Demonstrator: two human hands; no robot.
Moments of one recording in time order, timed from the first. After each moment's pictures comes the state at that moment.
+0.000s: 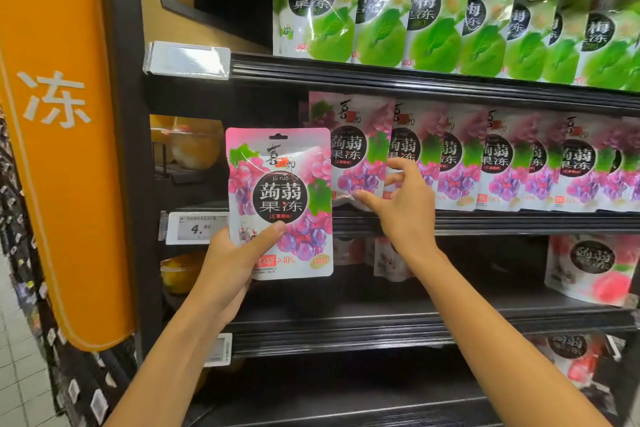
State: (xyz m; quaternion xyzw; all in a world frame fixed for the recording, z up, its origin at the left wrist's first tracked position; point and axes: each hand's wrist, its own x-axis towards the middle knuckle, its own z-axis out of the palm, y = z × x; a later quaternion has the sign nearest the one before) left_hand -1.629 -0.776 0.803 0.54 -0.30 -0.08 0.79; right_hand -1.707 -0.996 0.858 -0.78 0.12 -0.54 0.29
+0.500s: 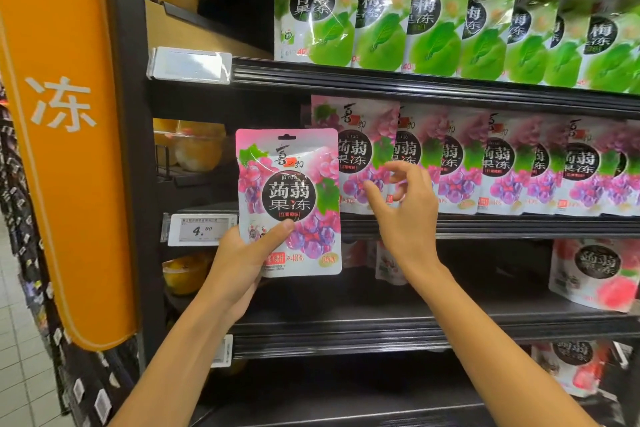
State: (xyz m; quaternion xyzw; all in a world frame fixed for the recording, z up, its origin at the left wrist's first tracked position) left_hand -1.638 -0.785 0.810 0.54 -0.29 -0.09 0.79; right_hand -1.721 -0.979 0.857 -0.75 0.08 -0.58 0.30
